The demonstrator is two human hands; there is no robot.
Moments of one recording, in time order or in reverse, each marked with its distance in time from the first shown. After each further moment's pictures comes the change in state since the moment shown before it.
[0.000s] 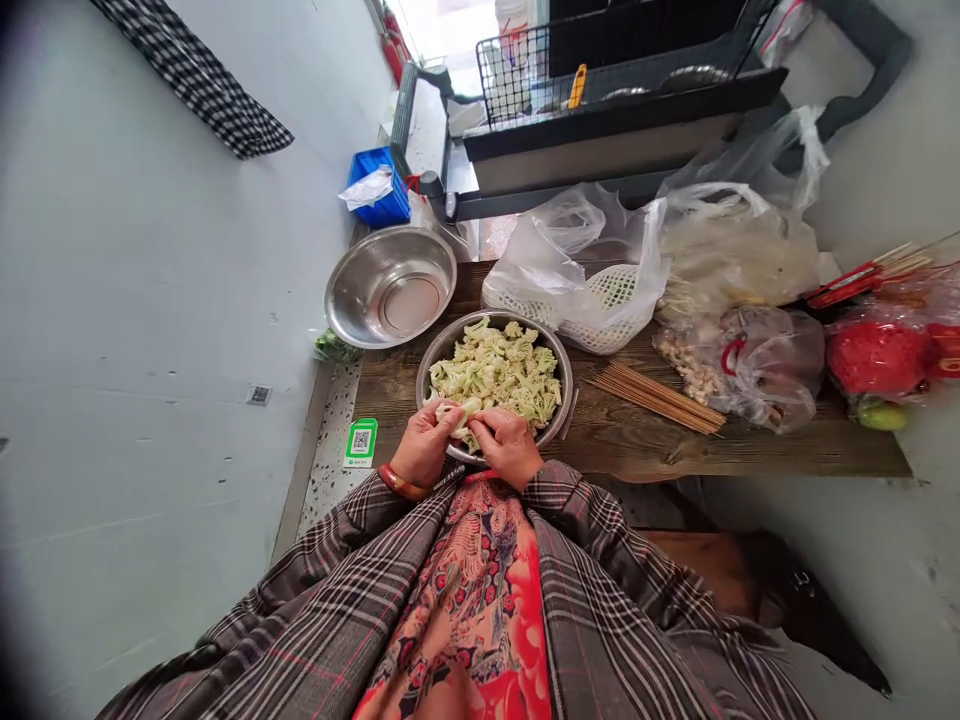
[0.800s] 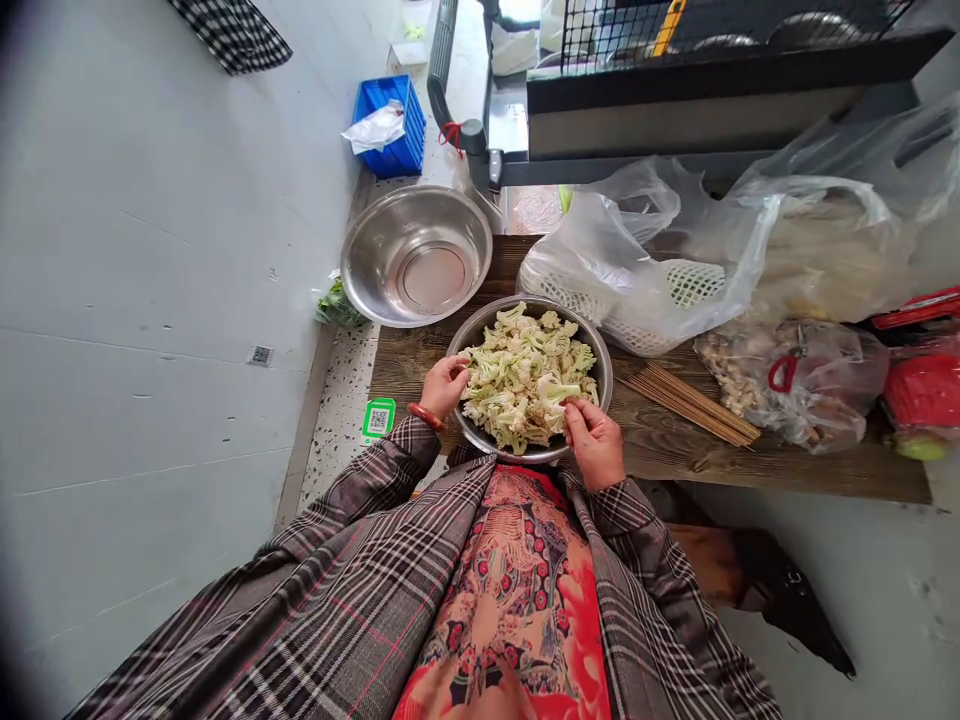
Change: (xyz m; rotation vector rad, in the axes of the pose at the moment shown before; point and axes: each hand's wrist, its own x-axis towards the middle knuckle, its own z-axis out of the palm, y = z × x) left_hand 0.104 -0.051 -0.073 0.682 0.132 0.219; right_hand -0.020 0.020 -0.032 0.329 0.361 0.603
